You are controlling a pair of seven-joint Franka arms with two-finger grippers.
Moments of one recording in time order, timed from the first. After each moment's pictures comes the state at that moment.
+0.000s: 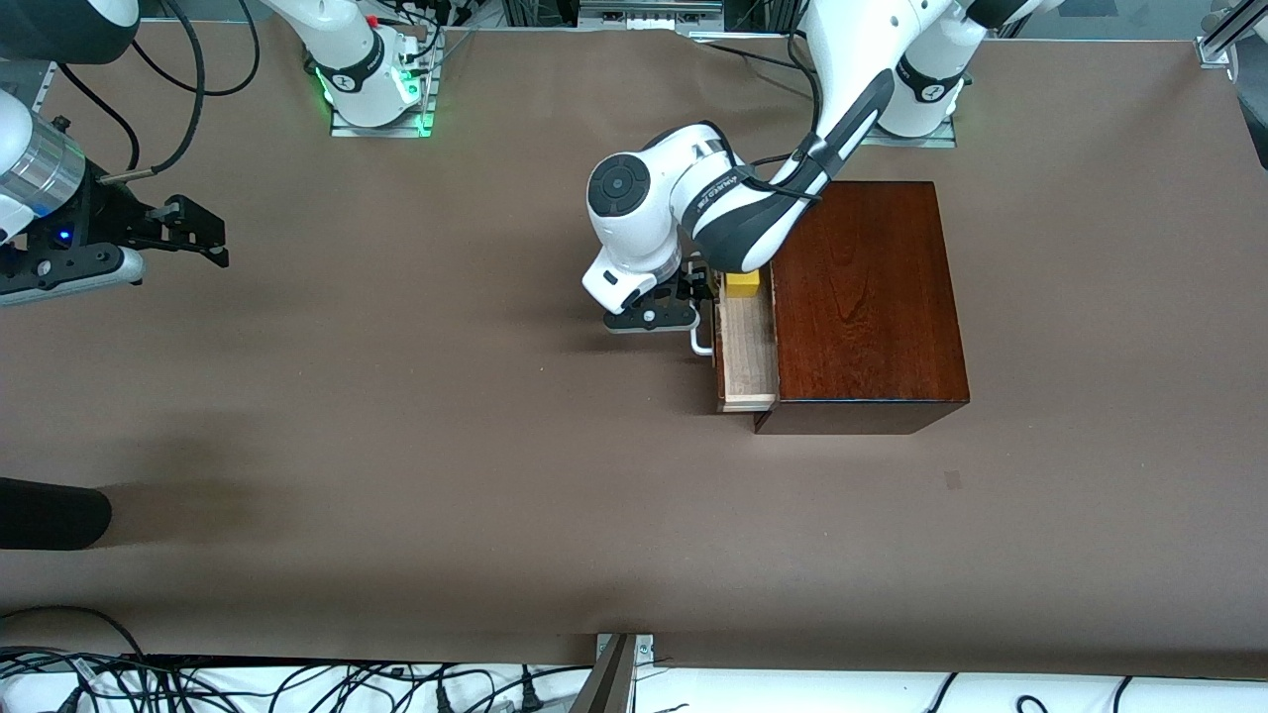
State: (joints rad) left arm -0.51 0.69 -0.38 -1.44 0.32 1.92 -0.98; right arm 0.14 0.05 -0.07 -1.62 0.00 1.66 -0.17
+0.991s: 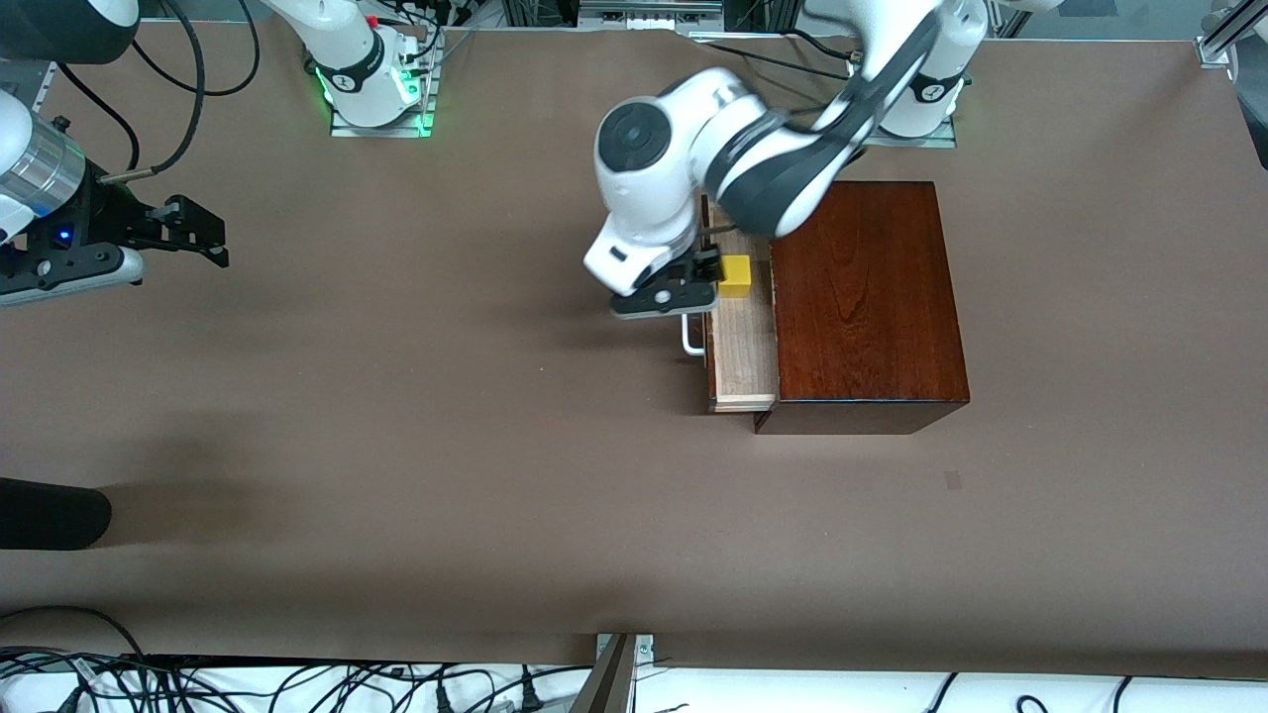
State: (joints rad) left arm -0.46 0.54 -0.38 -1.34 0.27 1.71 -0.98; right arm 0.14 0.05 -0.07 -1.62 0.00 1.66 -0.17
